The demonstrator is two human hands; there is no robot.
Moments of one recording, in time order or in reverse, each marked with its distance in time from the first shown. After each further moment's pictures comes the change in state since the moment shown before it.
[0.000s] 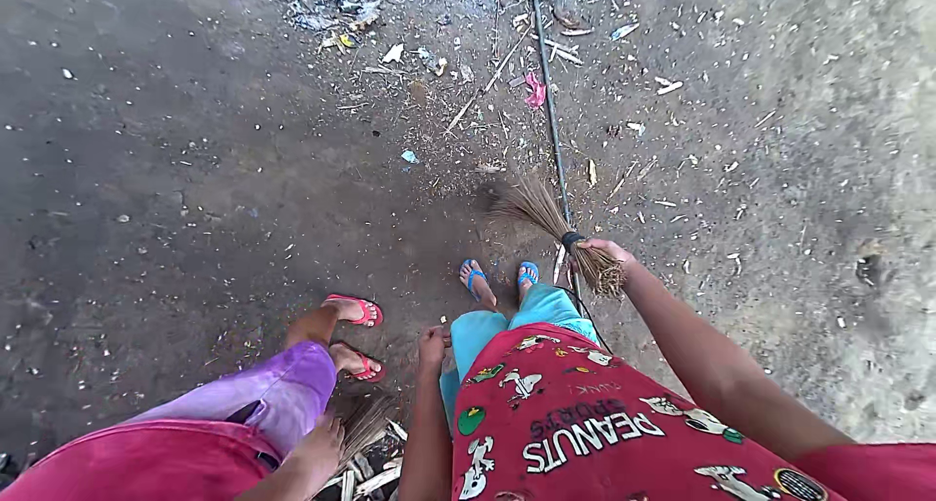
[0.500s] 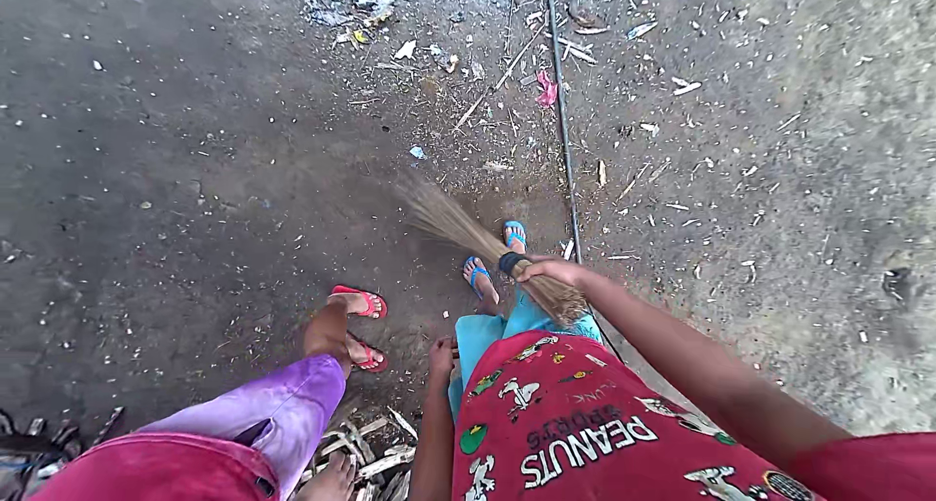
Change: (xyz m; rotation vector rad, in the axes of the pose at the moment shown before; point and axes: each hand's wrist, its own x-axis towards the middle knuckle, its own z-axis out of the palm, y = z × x) left_hand -0.014 -0.037 0.022 -0.016 0.017 -0.074; right_hand -0.026 0.014 0.111 -0.672 -0.278 -0.018
